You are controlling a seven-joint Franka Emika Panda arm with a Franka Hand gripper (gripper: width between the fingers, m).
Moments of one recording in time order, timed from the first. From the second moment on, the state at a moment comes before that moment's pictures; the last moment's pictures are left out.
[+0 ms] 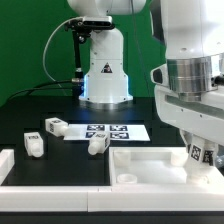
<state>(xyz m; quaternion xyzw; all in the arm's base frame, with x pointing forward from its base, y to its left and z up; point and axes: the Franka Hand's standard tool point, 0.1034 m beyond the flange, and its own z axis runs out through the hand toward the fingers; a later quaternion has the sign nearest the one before) 0.637 0.120 0.061 -0.85 0.53 0.04 0.07</state>
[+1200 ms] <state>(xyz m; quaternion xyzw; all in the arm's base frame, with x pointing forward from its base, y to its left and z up) 0.638 0.111 0.080 -1.00 0.04 -0.02 0.04</state>
